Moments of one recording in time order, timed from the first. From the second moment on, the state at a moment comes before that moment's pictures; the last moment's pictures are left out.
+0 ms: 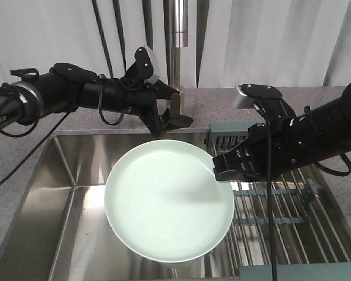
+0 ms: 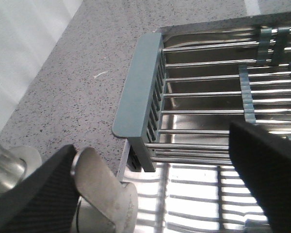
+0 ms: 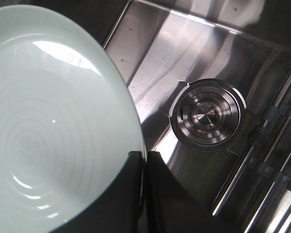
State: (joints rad) left arm -0.30 2.15 -1.76 -1.29 0.88 1.75; right arm 0.30 1.44 -1.10 0.65 0.89 -0.44
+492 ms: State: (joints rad) left arm -0.30 2.15 -1.76 -1.28 1.00 1.74; right arm 0.30 1.44 -1.10 0.65 0.89 -0.44
